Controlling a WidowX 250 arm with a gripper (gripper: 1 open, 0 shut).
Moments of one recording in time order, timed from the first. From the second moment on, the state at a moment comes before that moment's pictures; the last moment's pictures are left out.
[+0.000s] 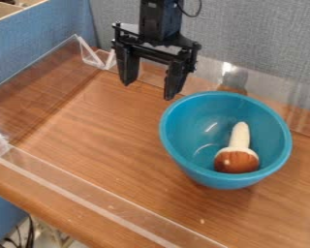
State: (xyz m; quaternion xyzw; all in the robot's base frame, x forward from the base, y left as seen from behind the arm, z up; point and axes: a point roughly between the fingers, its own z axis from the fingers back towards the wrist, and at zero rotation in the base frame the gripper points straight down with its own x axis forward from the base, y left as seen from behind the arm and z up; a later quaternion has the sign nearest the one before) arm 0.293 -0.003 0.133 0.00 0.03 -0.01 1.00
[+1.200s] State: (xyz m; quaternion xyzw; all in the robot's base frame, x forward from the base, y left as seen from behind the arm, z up) arm 0.317 -0.117 0.051 -0.01 0.04 -0.20 0.98
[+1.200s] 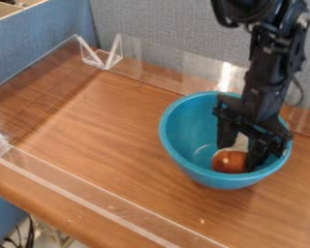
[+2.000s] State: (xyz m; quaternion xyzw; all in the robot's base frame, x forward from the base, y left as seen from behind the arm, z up) arm 0.315 -0.110 0.047 -0.01 0.02 -0.19 0.98
